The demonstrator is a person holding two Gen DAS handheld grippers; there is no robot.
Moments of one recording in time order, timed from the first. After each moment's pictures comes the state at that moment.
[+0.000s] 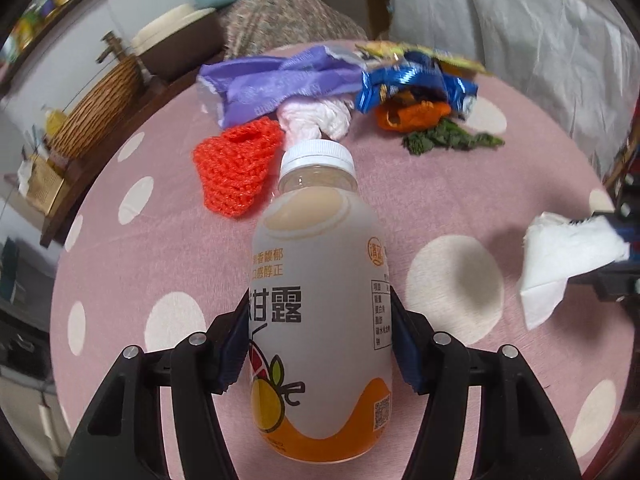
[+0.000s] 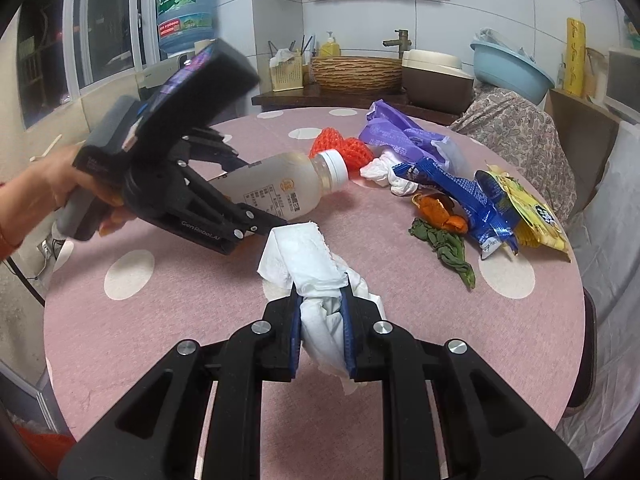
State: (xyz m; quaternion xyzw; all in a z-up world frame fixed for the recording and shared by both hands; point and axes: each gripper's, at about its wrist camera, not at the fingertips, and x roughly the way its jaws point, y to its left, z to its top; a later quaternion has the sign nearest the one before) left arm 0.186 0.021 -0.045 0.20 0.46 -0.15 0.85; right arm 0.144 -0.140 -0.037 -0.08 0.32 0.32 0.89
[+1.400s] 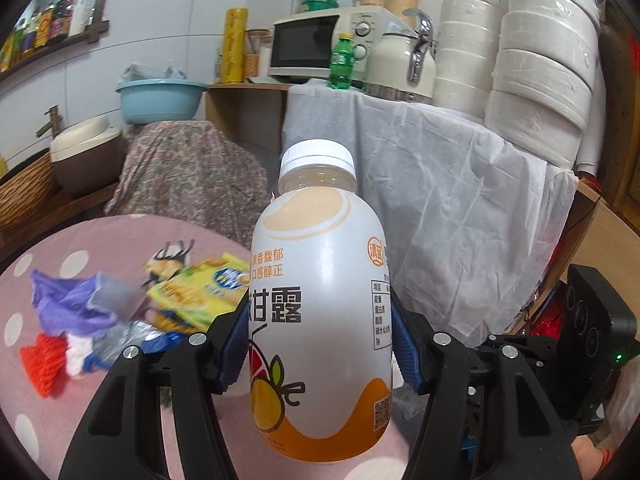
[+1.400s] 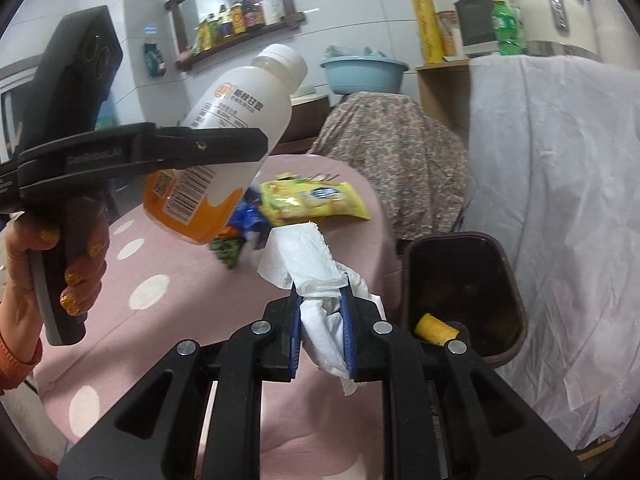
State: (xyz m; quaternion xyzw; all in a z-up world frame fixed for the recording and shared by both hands) left arm 0.207 -0.212 0.023 0.05 0.30 -0.30 0.91; right arm 0.160 -0.369 -0.042 0.07 0.27 0.18 0.94
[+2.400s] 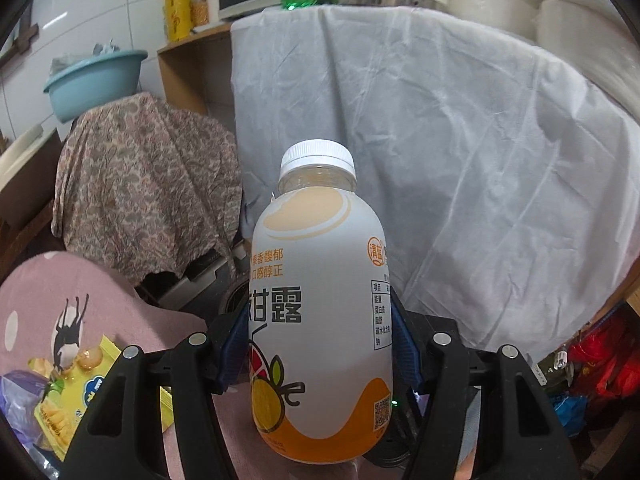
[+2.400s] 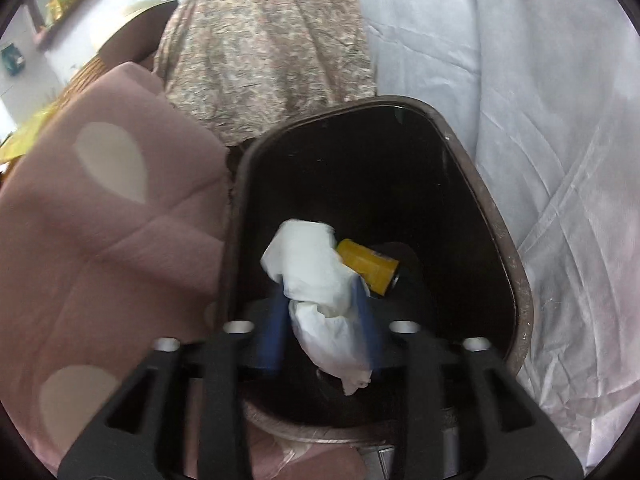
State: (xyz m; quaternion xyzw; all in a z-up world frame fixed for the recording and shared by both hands) left arm 0.330 -0.367 -0.040 0.13 0.38 -0.27 0.87; right arm 0.349 -0.462 -0.219 0.13 0.46 0.05 0.88
